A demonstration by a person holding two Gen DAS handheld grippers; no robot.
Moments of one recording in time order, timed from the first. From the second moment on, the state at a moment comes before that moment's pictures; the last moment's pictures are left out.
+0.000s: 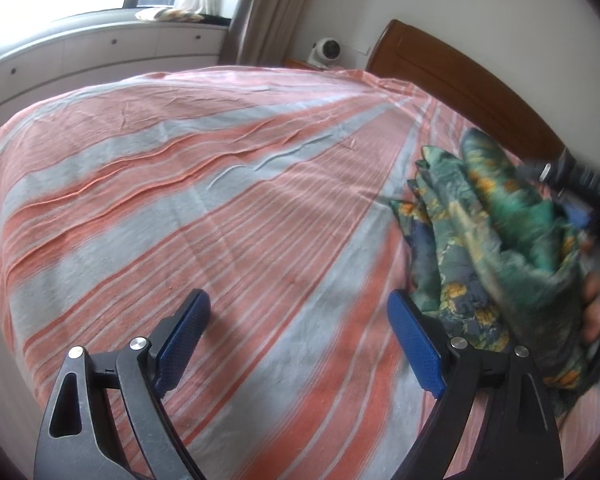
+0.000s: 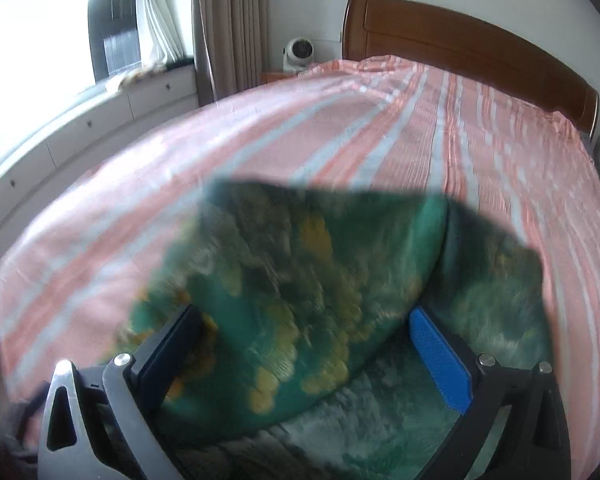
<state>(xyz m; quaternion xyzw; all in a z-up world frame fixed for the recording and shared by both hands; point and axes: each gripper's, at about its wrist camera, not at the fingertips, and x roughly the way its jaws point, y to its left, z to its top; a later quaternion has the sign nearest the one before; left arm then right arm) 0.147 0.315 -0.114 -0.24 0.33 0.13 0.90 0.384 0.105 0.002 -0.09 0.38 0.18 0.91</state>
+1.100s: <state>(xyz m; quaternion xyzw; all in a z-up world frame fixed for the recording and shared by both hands) 0.159 0.299 -0.115 -0.20 0.35 0.14 0.91 0.450 0.111 0.018 -0.04 0.42 0.15 0.89</state>
